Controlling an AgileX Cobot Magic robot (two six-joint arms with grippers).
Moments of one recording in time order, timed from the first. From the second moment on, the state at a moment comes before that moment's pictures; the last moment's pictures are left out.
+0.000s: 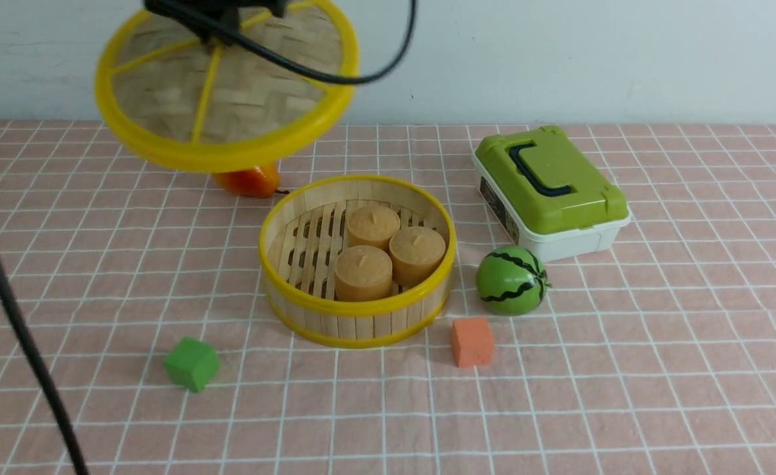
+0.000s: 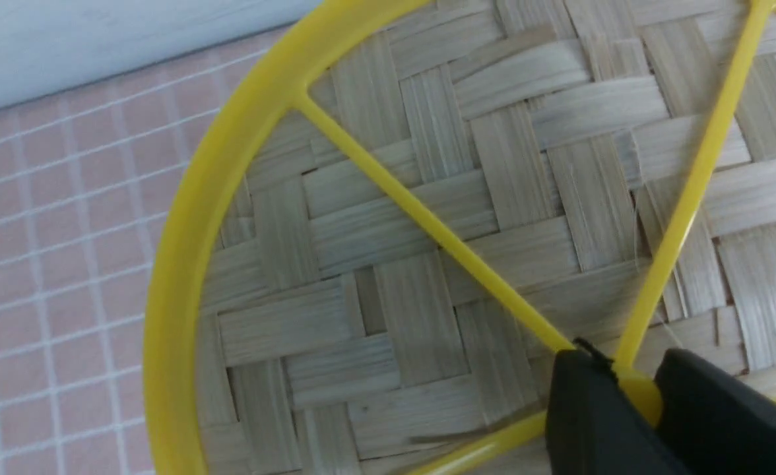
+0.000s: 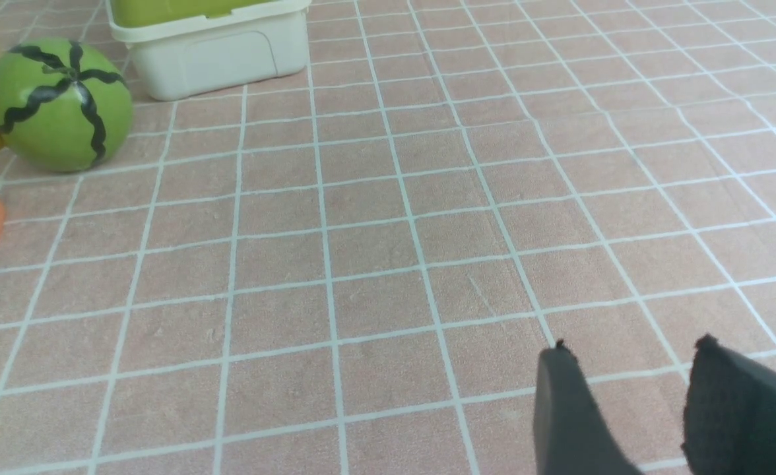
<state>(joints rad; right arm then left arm) -0.11 -0.01 0.02 0.02 0.39 0.10 -0.26 1.91 -2.25 0.19 1.24 -0.09</state>
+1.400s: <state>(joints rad) -0.11 -0.01 0.02 0.02 0.39 0.10 -0.03 1.46 -1.65 -0.22 0.82 -0.08</state>
